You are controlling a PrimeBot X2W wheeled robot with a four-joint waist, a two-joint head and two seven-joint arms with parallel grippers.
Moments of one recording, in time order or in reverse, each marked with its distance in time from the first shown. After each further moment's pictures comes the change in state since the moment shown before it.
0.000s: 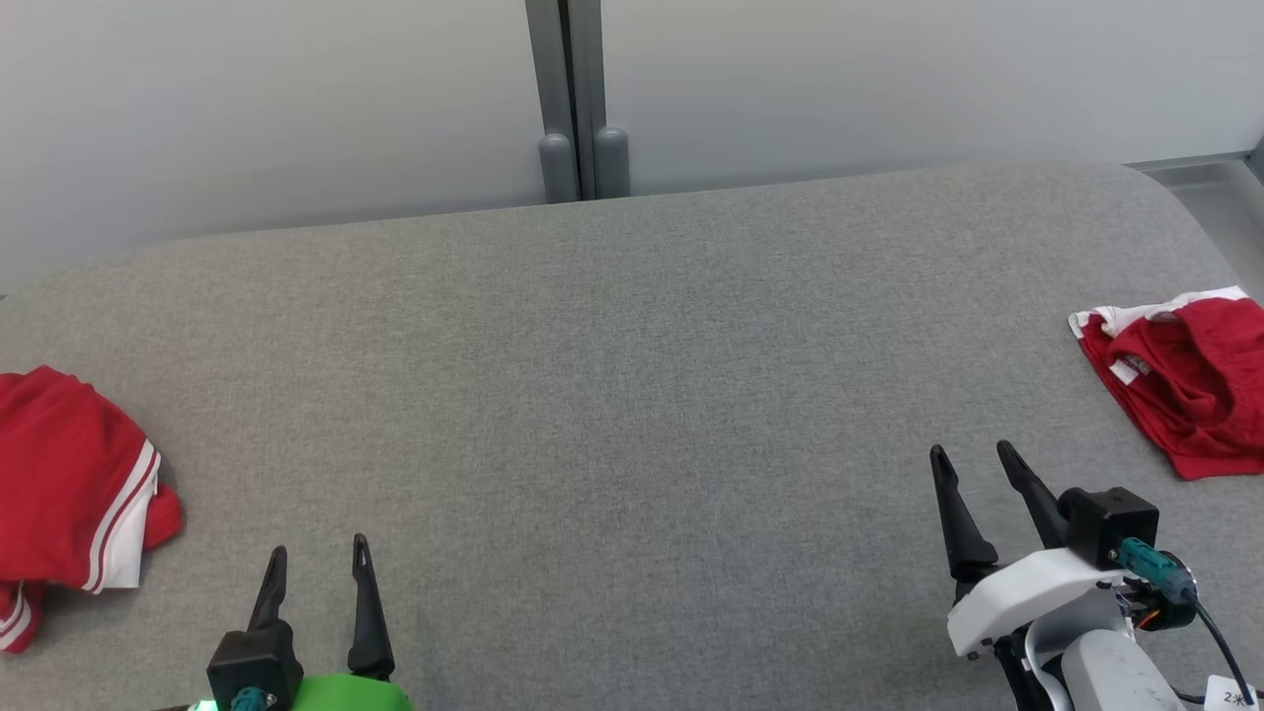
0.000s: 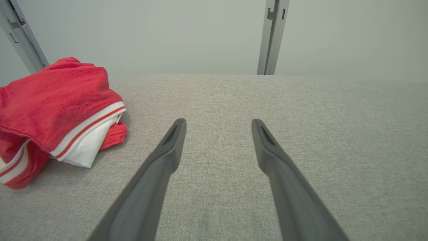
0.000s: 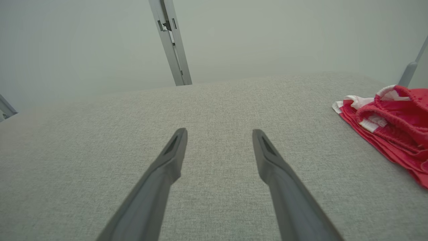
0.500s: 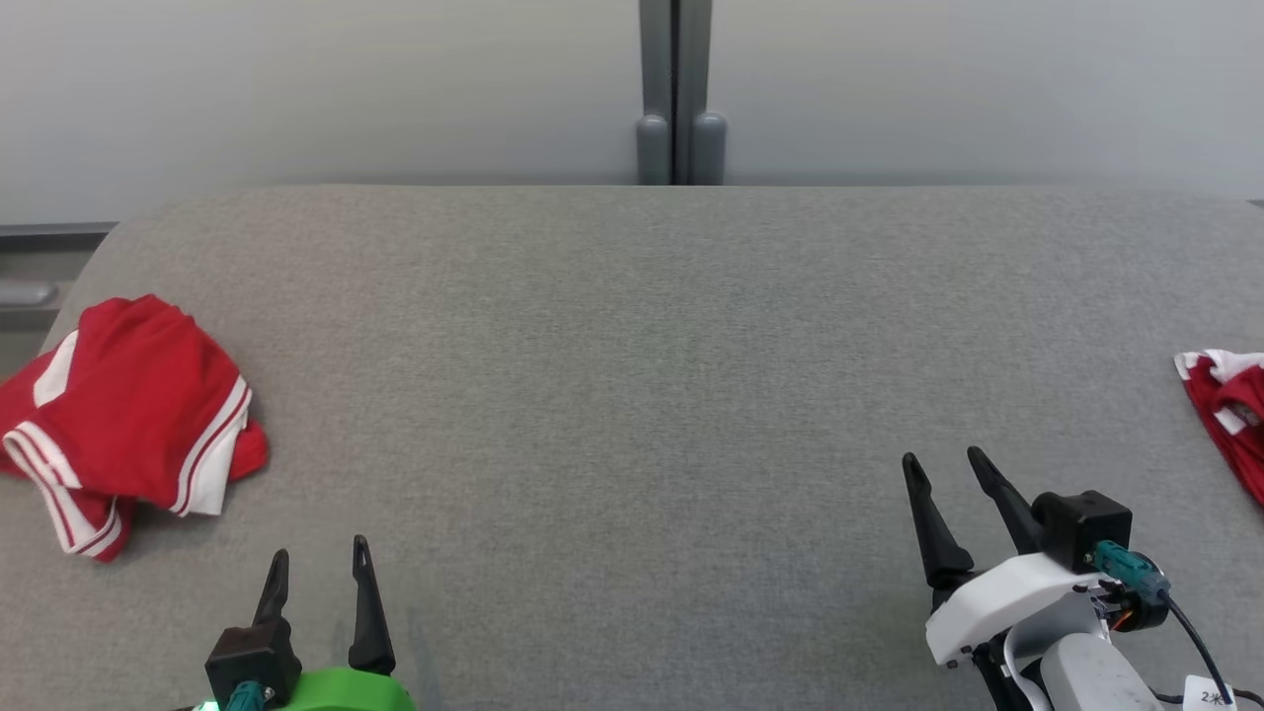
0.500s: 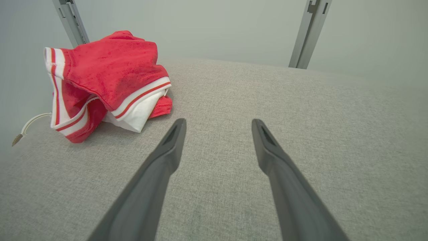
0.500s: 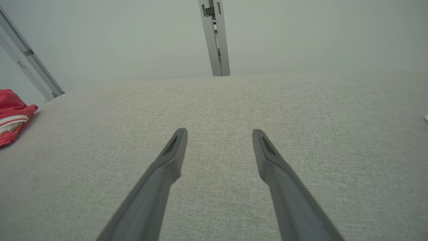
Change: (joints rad) left arm -0.021 0.000 -0.009 0.038 -0.039 0.008 0.000; right arm -0.001 0.000 0.057 0.006 0.028 0.000 0.000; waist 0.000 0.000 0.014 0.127
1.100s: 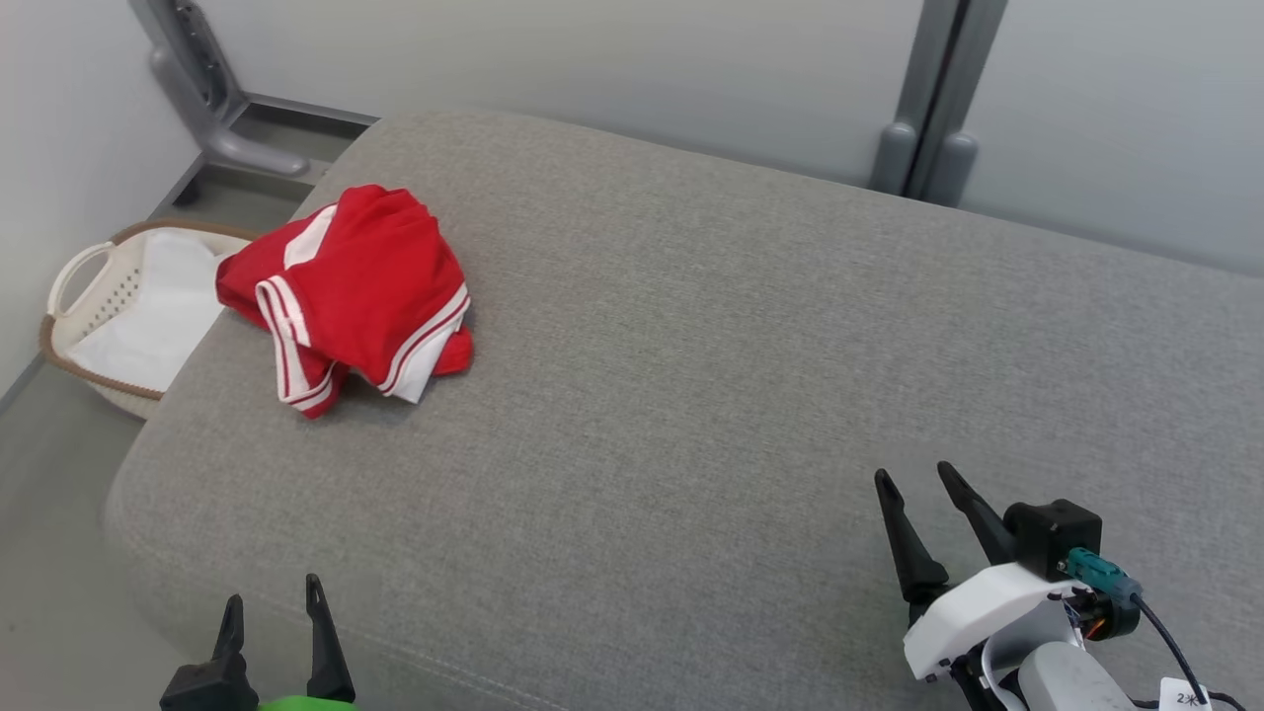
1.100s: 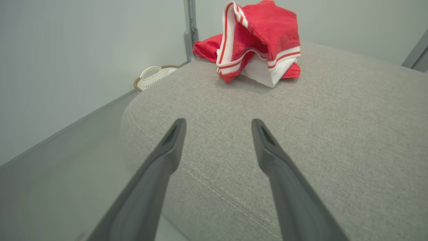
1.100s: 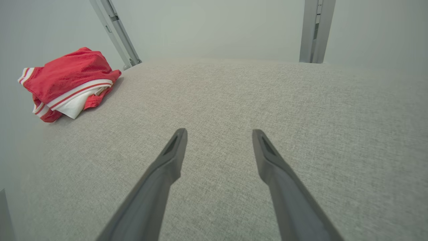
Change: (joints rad) left arm 0.036 0.001 0.077 0.033 -0.020 0.009 0.000; right arm -0.004 0.000 0.062 0.032 0.041 0.000 0.000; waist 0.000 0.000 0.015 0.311
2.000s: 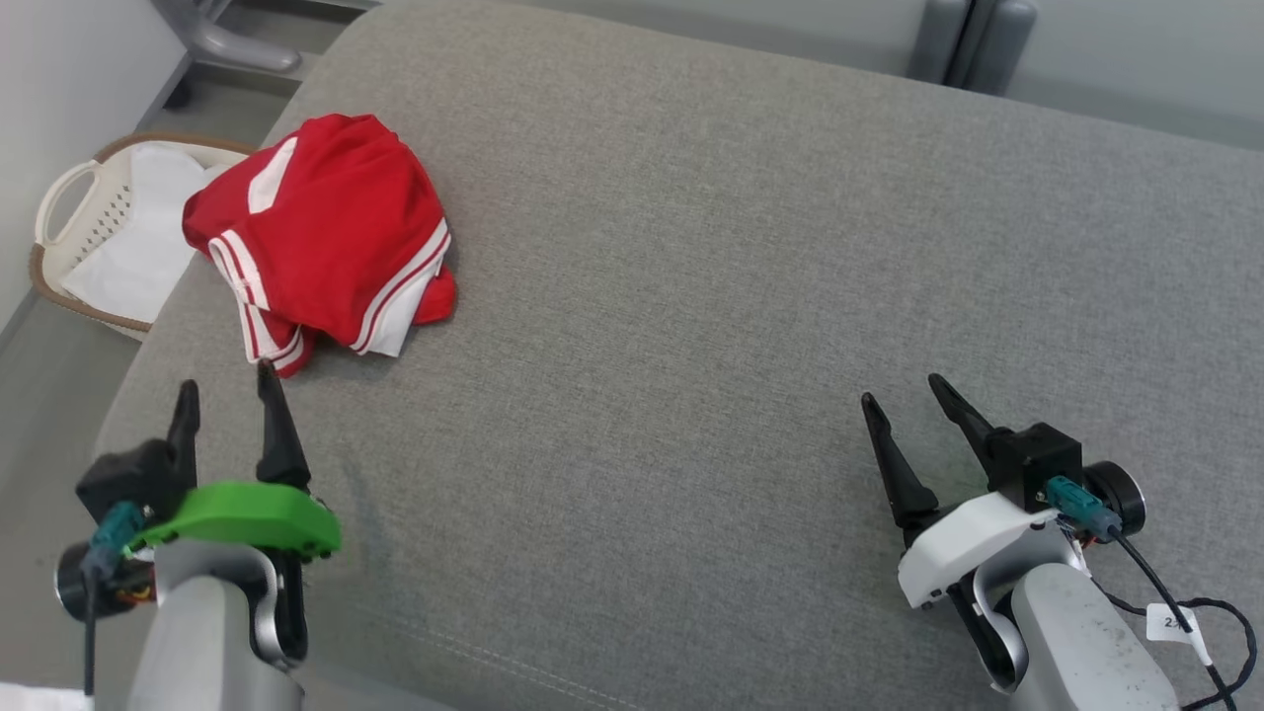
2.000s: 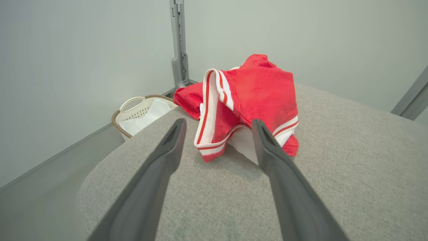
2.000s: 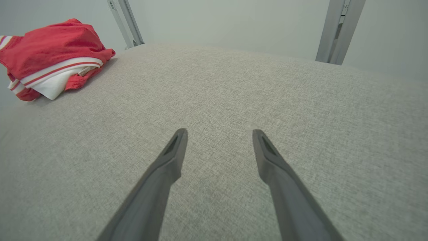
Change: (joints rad) left arm -0.373 0.003 0.090 0.170 -0.057 -0.127 0.000; right arm -0.109 -0.012 0.003 -0.023 -0.163 0.000 0.000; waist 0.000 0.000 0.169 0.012
